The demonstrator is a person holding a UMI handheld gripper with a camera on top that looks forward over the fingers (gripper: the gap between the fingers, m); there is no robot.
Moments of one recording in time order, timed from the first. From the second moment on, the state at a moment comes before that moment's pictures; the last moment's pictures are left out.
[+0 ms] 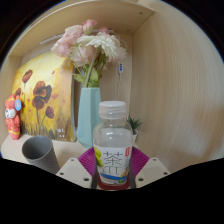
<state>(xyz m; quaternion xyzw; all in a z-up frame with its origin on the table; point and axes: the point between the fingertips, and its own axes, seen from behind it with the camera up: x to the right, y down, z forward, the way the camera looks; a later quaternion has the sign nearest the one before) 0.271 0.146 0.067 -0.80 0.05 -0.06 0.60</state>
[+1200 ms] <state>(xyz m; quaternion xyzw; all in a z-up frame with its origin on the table) 0.099 -0.035 0.151 -0.89 -0.02 -0.01 0.45</state>
